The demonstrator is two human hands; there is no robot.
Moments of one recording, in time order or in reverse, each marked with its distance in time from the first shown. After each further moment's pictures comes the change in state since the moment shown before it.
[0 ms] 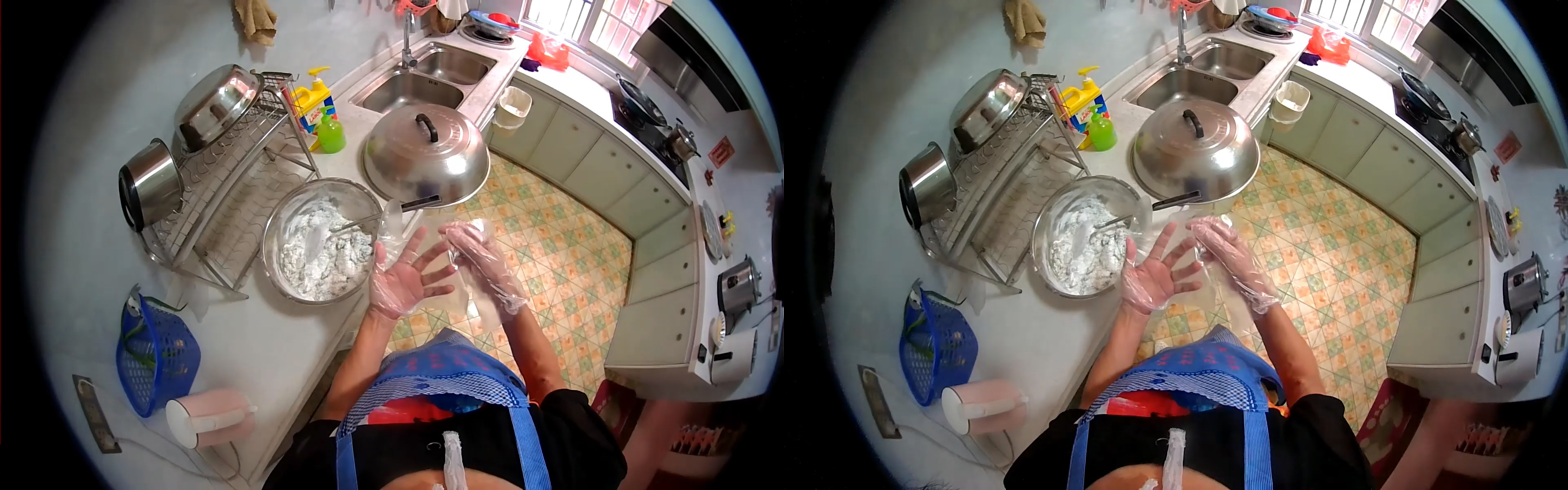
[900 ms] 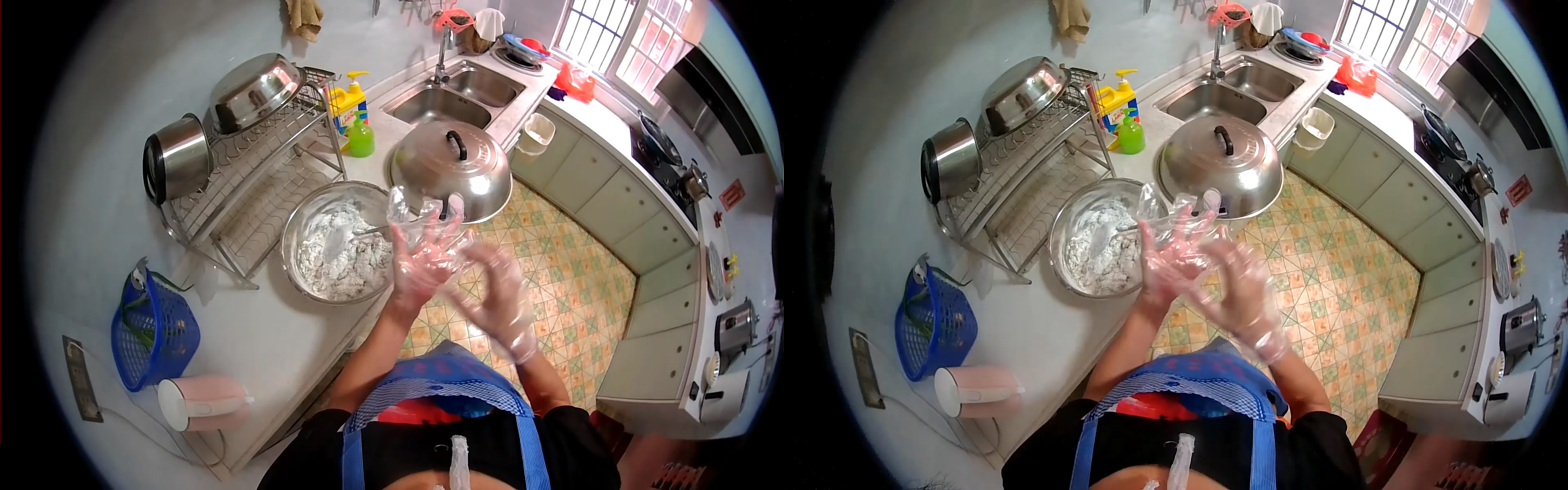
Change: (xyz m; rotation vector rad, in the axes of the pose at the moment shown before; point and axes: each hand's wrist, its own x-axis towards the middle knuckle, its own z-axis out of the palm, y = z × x) left_hand 0.037 0.014 0.031 -0.090 0.153 0.268; right_hand -0.033 -0.033 0.074 -1.389 0.036 -0.745
